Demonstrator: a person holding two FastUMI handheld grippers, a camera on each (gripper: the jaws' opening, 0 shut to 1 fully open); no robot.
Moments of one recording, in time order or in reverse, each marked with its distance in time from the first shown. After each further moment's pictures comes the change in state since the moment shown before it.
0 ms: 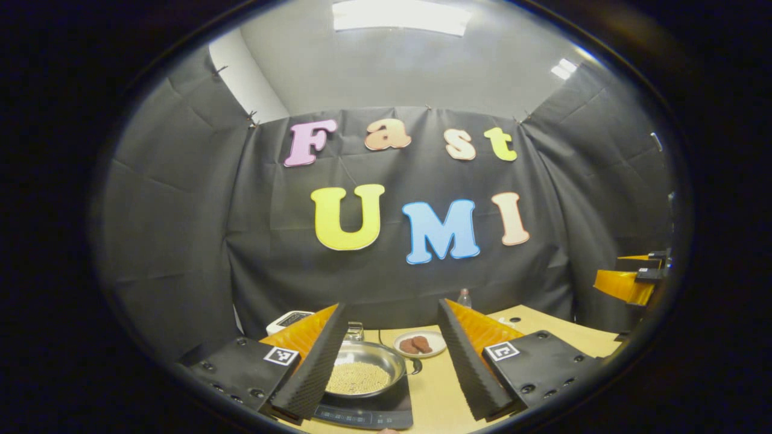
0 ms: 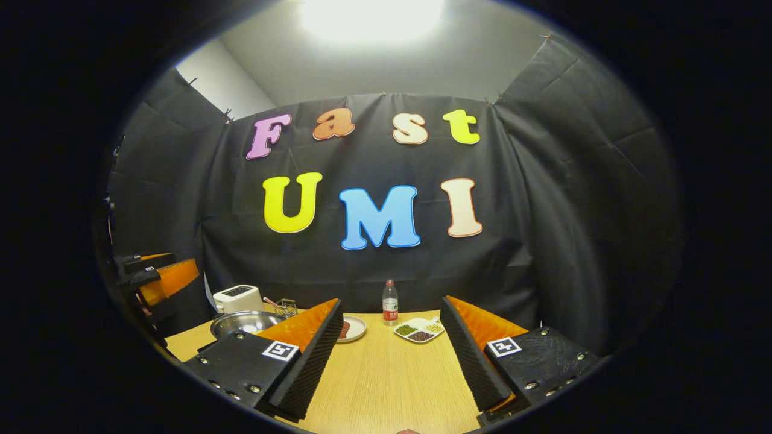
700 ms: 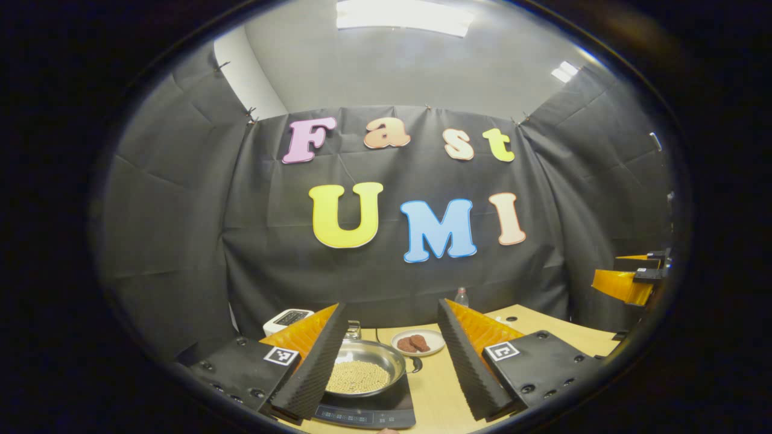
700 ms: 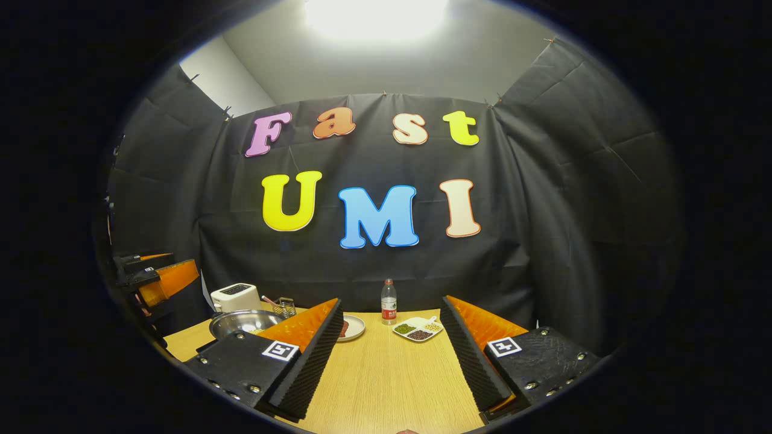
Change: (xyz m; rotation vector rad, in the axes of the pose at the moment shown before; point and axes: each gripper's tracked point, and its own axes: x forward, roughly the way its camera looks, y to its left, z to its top) left arm 0.001 0.004 -0.004 -0.007 0.005 -0.034; right arm -0.005 0.007 0.001 -0.009 -0.001 -0.031
